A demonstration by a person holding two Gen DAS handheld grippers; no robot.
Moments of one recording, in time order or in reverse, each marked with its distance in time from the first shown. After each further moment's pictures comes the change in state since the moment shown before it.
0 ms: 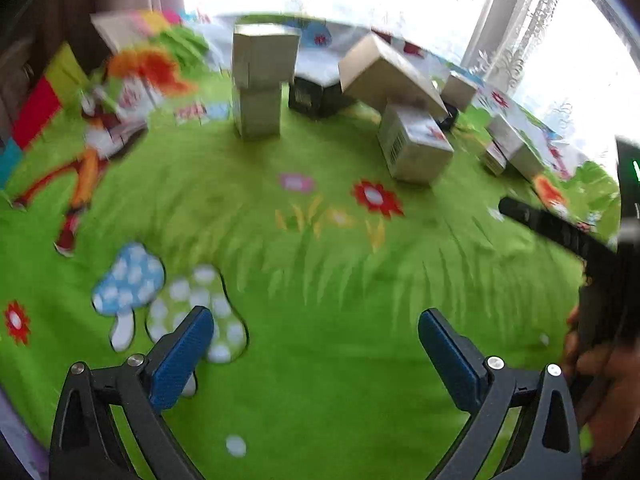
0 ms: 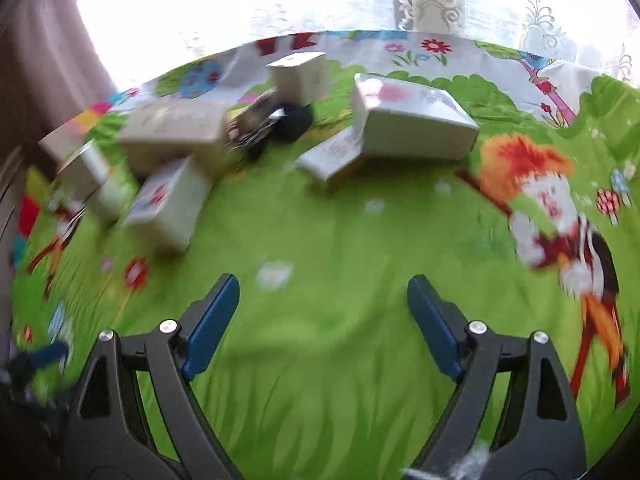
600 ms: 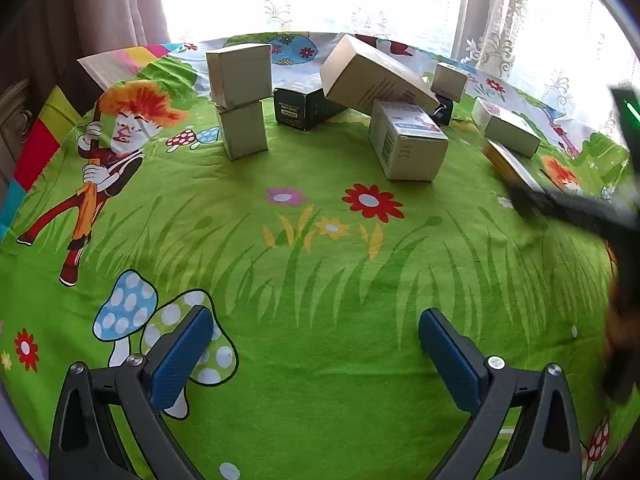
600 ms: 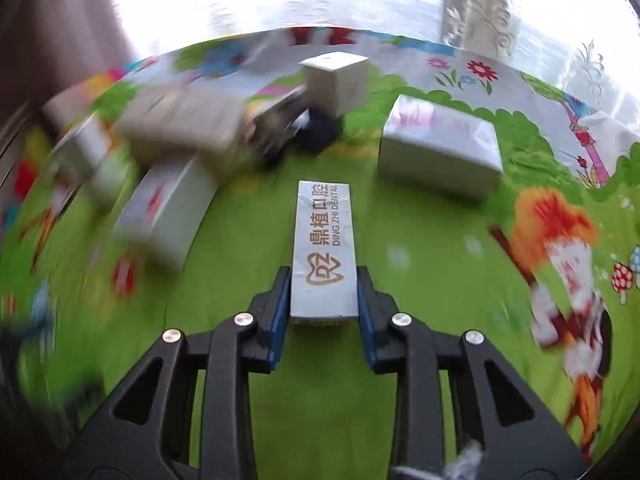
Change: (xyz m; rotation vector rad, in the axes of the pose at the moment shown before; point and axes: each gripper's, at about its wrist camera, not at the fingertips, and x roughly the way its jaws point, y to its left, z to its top) left arm 0.009 -0.014 -0.003 0.094 -0.054 0.070; right arm -0.007 0.008 -0.008 -0.212 0.022 0.047
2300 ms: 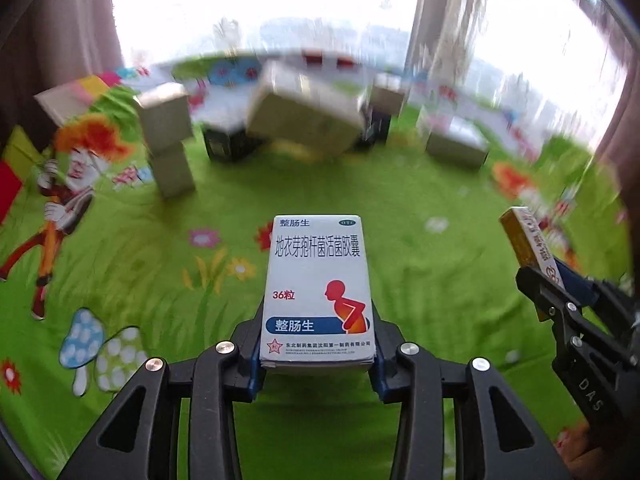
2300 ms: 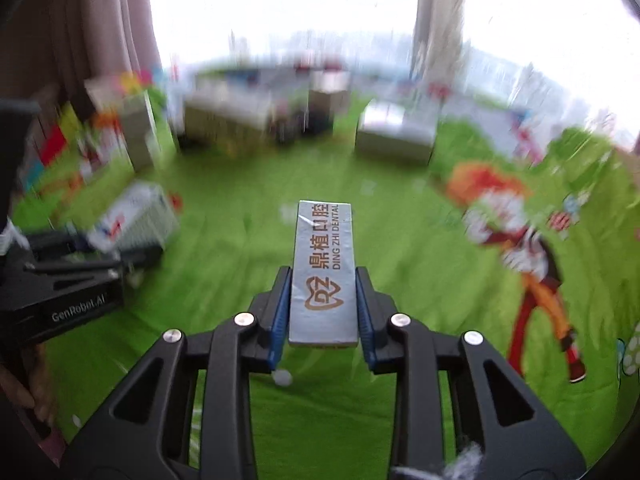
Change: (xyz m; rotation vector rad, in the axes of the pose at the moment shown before) left arm -0.024 -0.043 0.023 0.054 -0.075 -0.113; right arm -0.084 0.019 -0.066 0.022 -0.219 -0.084
